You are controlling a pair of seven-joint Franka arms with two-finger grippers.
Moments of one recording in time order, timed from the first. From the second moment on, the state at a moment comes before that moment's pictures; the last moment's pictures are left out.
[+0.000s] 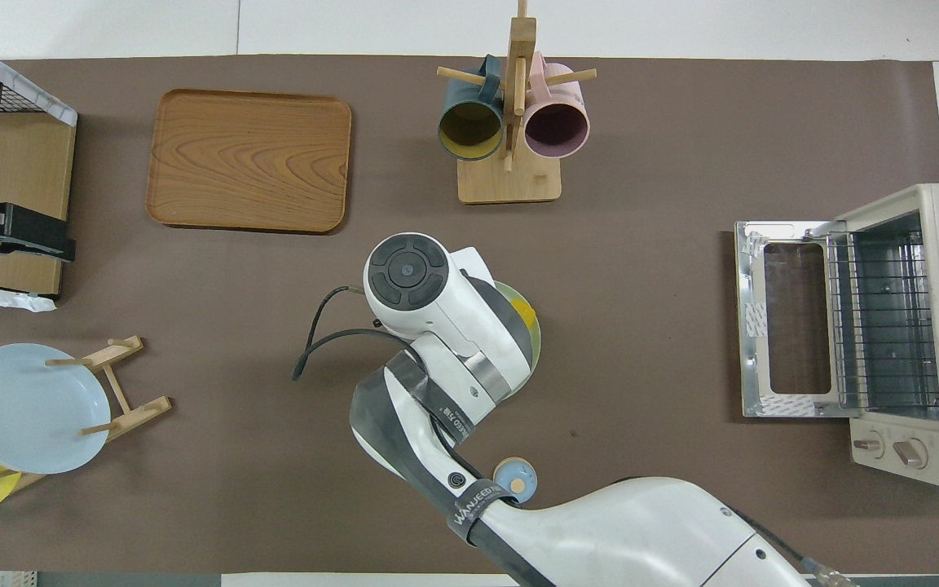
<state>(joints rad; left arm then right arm) -0.07 -0.01 0.01 -1.58 -0.02 1.56 -0.01 0.64 0.53 0.07 -1.57 0.07 2.17 1.04</state>
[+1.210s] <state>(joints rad) -0.45 0.08 -0.02 -1.80 -0.15 1.88 -0.01 0.02 0.19 0.05 -2.08 -0.13 2.06 0.41</state>
